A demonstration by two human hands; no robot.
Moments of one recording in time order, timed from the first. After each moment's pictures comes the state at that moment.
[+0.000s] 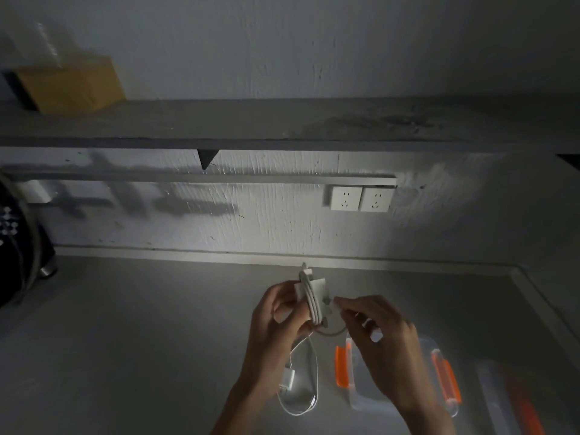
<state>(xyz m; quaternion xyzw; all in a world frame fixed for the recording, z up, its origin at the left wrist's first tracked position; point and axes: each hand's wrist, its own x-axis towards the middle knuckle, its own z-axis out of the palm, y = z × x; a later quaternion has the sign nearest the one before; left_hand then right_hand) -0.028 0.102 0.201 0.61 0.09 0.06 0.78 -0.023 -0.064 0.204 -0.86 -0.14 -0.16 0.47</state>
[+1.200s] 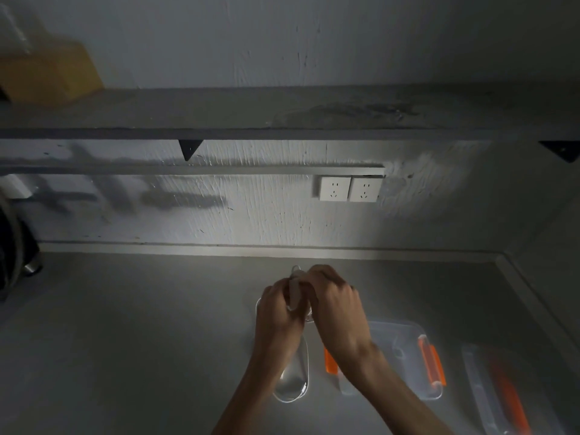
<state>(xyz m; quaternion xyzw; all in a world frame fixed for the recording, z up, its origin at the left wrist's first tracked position) -0.006 0.078 0.184 0.86 0.10 0.13 0.48 0.010 -0.024 0.203 -0.94 -0.19 -0.12 0.27</state>
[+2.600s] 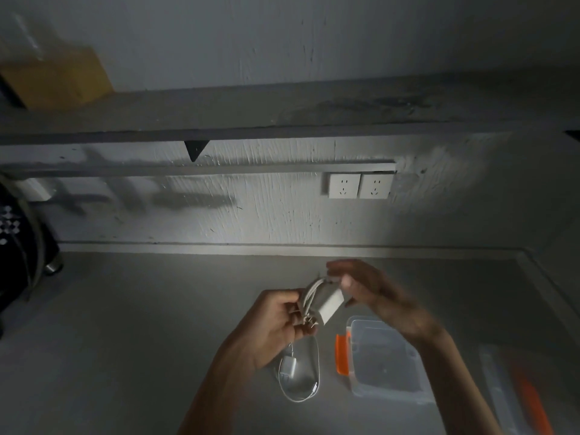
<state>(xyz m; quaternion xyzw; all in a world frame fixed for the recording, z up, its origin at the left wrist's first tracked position) -0.002 0.110 0.200 0.49 0.13 -0.23 0.83 0.042 -0.094 0.203 -0.75 -0.18 0.16 0.62</state>
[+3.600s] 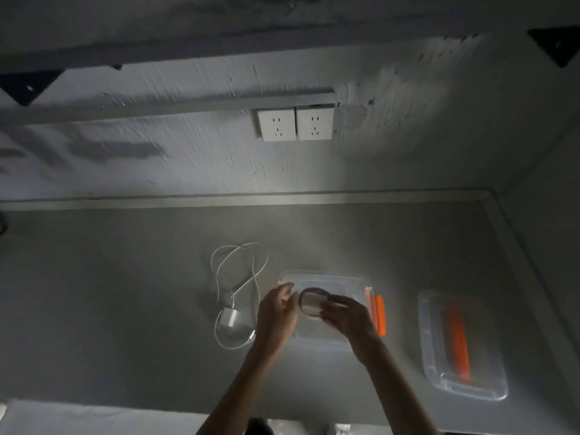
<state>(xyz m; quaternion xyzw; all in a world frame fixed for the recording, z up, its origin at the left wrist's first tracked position) 0.026 -0.058 0.029 0.88 0.20 -0.06 0.42 0.037 -0.219 -0.015 -0.57 0.24 0.22 0.75</state>
